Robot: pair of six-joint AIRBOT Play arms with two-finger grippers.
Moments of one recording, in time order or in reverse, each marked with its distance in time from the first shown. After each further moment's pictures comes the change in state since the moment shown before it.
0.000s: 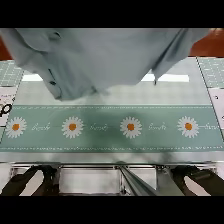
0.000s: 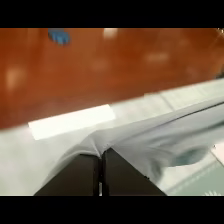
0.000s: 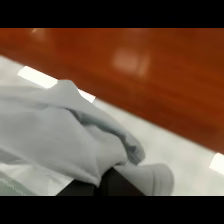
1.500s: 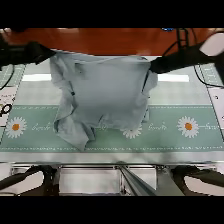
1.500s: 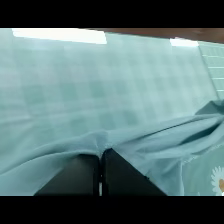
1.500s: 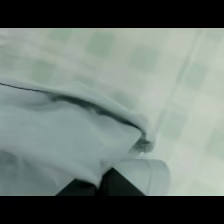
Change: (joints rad) left arm -0.128 -0.455 -0.234 0.040 0.150 0.027; right arm -0.011 -0.437 -0.353 0.043 -0.204 -0.005
